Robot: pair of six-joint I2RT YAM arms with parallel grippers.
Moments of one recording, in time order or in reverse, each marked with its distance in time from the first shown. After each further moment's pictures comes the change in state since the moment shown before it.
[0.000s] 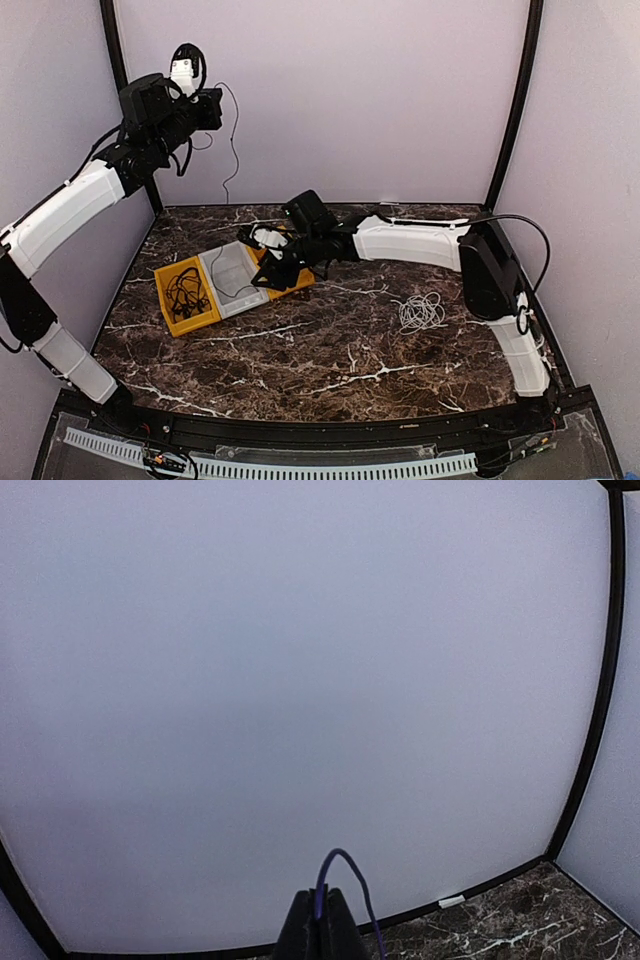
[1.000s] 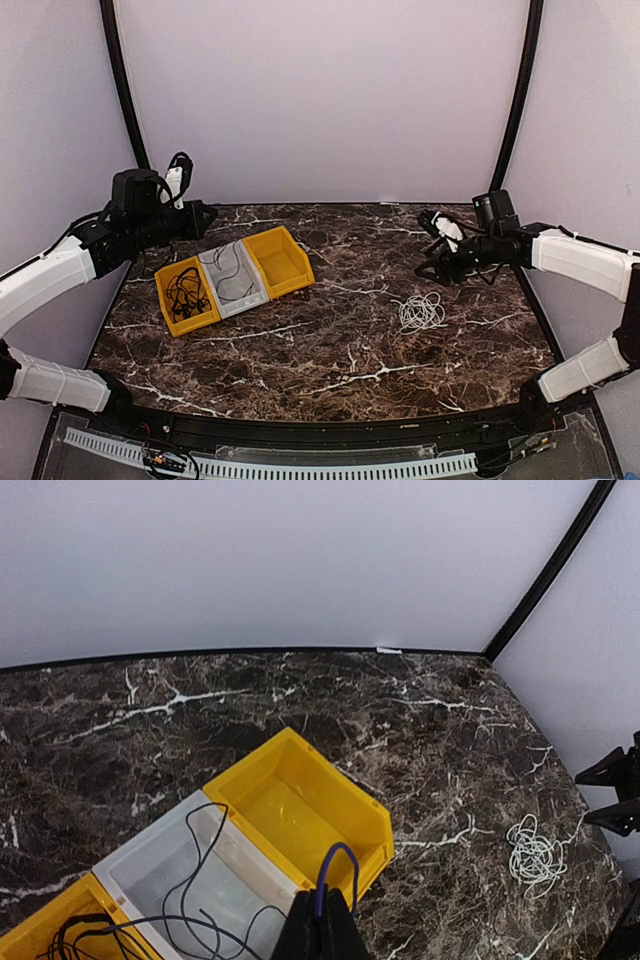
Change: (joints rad) left arm 0.024 -0.385 -0.647 -0.235 0.242 -0.310; right arm -0.593 -0.978 -1.054 -0.023 -0.103 -0.151
